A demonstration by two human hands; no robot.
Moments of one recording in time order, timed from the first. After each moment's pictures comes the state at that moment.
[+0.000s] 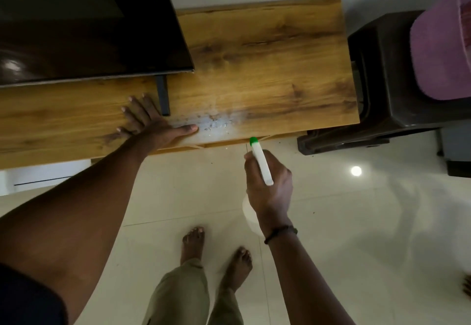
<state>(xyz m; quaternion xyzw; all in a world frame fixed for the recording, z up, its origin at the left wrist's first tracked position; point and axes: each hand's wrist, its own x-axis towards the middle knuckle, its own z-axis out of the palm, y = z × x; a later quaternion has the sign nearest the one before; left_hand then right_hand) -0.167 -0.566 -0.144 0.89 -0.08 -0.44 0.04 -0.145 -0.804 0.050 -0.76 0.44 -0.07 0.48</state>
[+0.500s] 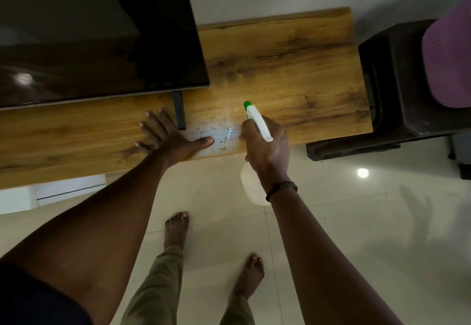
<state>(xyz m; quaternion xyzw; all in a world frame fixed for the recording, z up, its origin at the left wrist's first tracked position) 0.078 -0.645 -0.047 0.89 0.00 -0.44 0.13 -0.045 -0.818 0.061 -0.74 0.43 -0.04 0.51</state>
